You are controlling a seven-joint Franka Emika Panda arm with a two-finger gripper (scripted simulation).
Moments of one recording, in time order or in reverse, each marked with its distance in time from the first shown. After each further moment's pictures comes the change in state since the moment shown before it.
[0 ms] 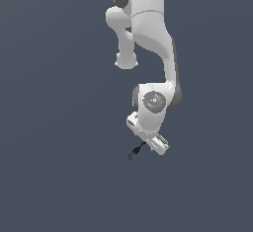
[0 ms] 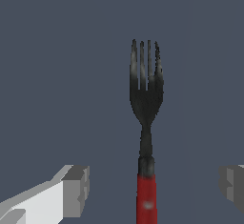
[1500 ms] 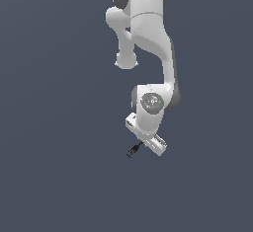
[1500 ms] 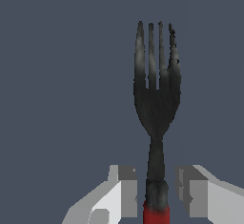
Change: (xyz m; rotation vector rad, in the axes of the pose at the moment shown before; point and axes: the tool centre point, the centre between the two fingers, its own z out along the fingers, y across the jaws) arm 0.004 0.004 0.005 -0.002 0.001 0.007
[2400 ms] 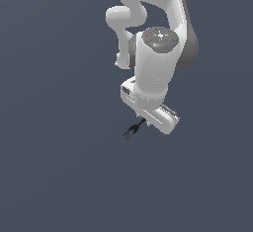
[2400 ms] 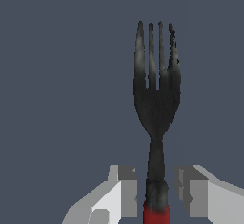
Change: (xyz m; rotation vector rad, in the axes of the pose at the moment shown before) arm 0.007 0.012 -0.181 0.002 0.000 -0.002
